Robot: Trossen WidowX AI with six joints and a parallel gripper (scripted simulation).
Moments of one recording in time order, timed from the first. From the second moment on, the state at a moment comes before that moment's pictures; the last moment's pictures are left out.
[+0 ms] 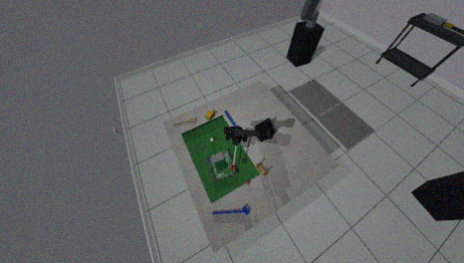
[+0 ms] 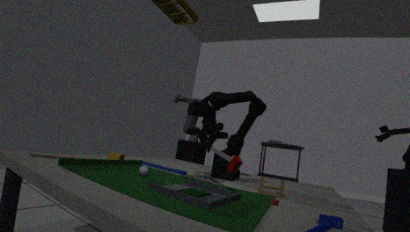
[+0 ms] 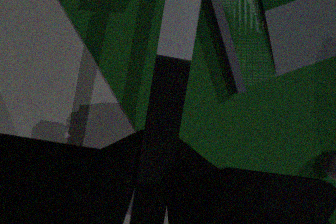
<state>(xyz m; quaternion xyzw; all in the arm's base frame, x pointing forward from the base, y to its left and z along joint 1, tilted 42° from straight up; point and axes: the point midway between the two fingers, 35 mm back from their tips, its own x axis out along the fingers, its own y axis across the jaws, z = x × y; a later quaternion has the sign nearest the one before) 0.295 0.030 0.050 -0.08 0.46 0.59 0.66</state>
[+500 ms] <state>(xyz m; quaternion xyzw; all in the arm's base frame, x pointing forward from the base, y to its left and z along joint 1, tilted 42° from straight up) 0.310 -0.052 -0.011 0.06 0.60 0.45 0.66</state>
